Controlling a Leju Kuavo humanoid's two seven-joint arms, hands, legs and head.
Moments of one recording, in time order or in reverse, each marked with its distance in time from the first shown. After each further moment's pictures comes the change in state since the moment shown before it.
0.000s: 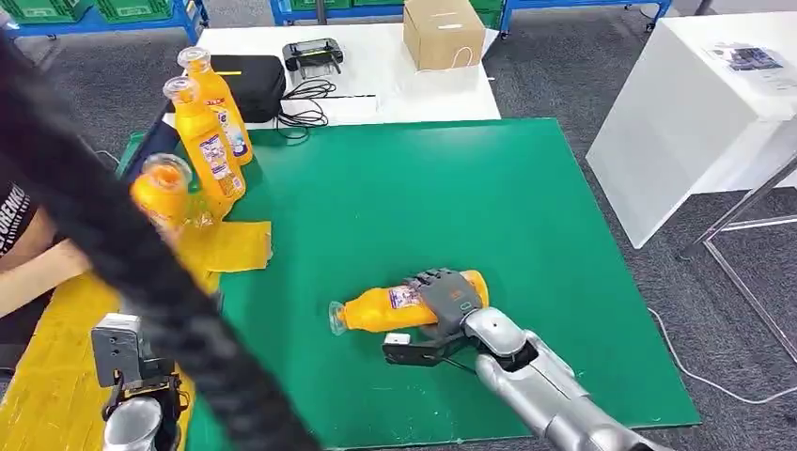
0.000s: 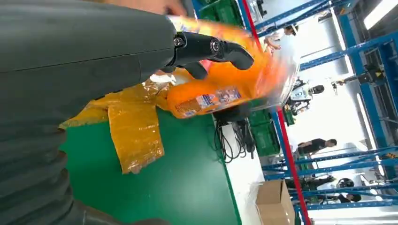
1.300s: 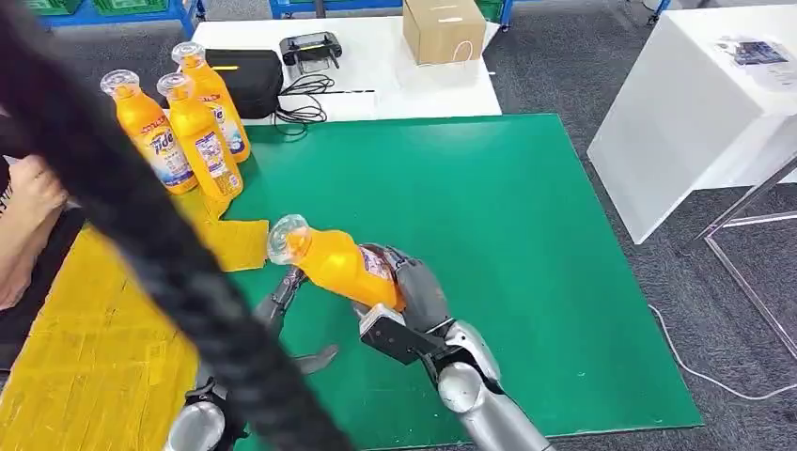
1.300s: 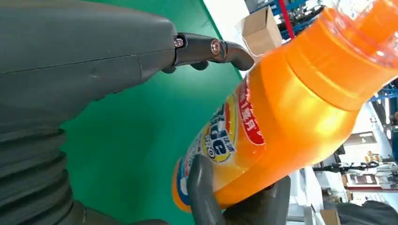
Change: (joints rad) left arm -0.003 0.042 -0.400 -0.015 0.046 -0.277 0.126; right arm 0.174 0.256 -0.183 -0.325 -0.534 -0.100 -0.282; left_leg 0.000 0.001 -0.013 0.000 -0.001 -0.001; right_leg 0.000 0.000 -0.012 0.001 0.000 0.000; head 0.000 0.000
